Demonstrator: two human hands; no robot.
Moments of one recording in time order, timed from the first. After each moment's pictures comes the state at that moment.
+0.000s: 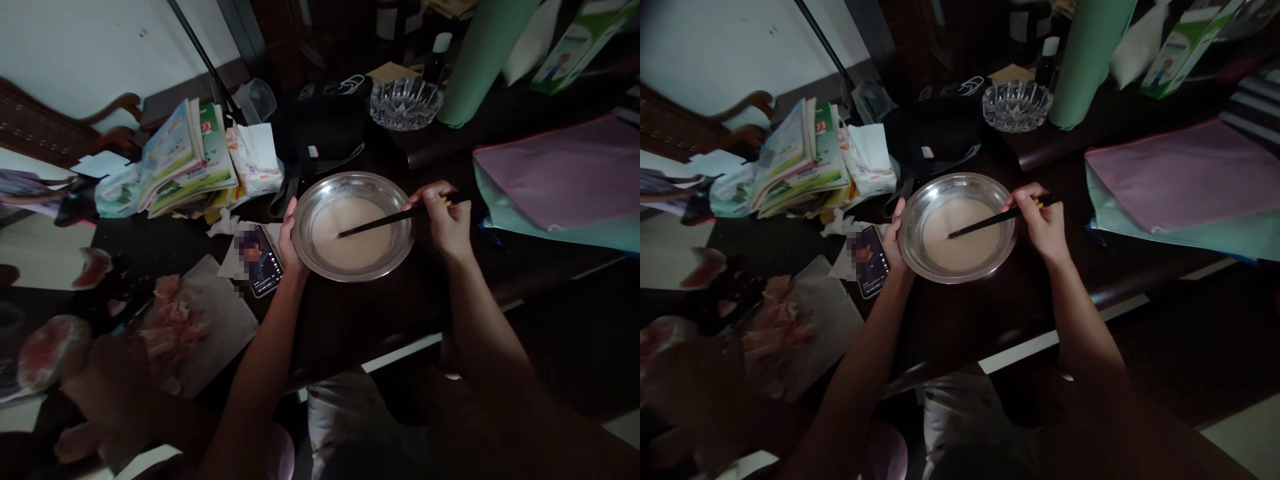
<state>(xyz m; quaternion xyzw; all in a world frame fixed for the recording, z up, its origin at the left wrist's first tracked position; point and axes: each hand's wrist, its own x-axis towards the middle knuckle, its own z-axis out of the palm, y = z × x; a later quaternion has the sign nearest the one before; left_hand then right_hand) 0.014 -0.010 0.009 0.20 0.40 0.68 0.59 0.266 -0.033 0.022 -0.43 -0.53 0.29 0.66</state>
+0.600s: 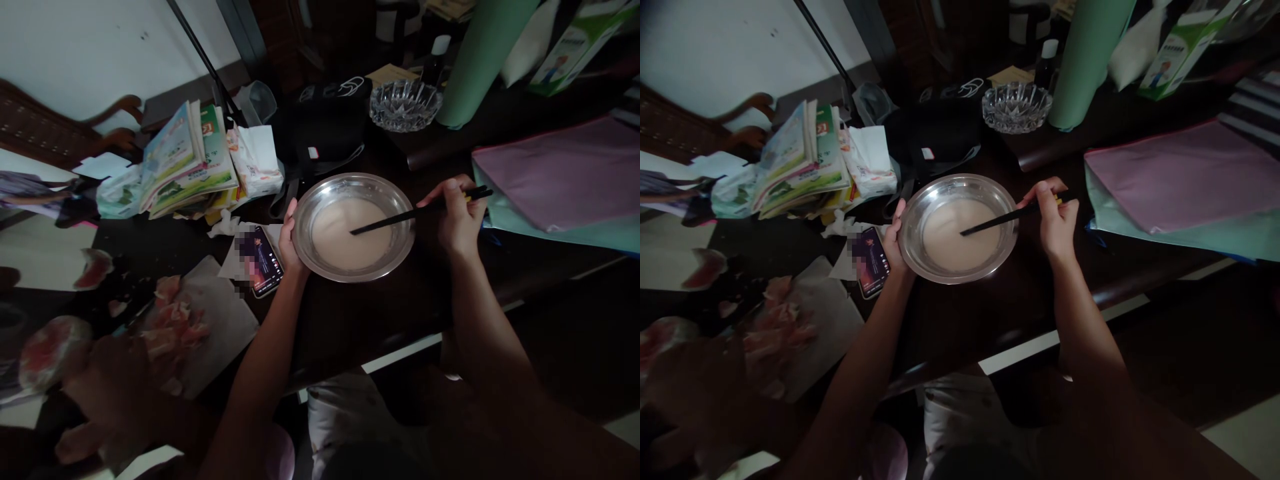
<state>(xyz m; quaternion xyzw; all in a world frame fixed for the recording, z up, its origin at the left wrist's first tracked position) 0.012 -0.009 0.005 0.22 0.39 0.68 0.58 0.271 -0.030 0.020 -0.44 -0.48 0.25 0.72</state>
